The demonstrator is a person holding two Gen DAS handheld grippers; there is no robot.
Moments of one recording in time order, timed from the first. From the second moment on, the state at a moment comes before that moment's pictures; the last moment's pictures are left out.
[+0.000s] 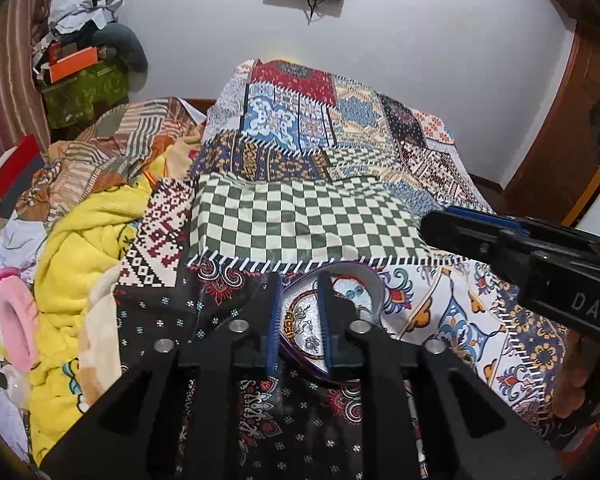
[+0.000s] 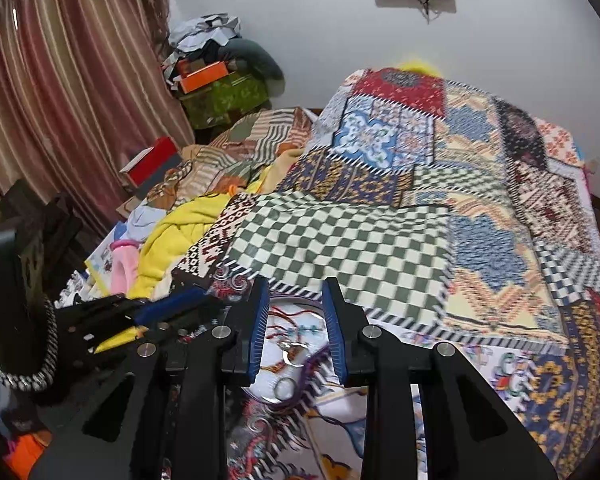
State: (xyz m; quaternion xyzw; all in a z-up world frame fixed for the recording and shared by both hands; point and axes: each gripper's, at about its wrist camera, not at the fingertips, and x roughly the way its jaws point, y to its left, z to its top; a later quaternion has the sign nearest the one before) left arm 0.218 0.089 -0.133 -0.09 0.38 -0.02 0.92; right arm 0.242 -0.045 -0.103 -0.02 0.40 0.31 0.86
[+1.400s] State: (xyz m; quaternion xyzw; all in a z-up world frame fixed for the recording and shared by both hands) left arm 0.182 -0.062 -0.210 0.00 0.50 -0.13 0.85; right arm 0.177 -0.185 -0.165 -0.10 0.48 0.20 0.85
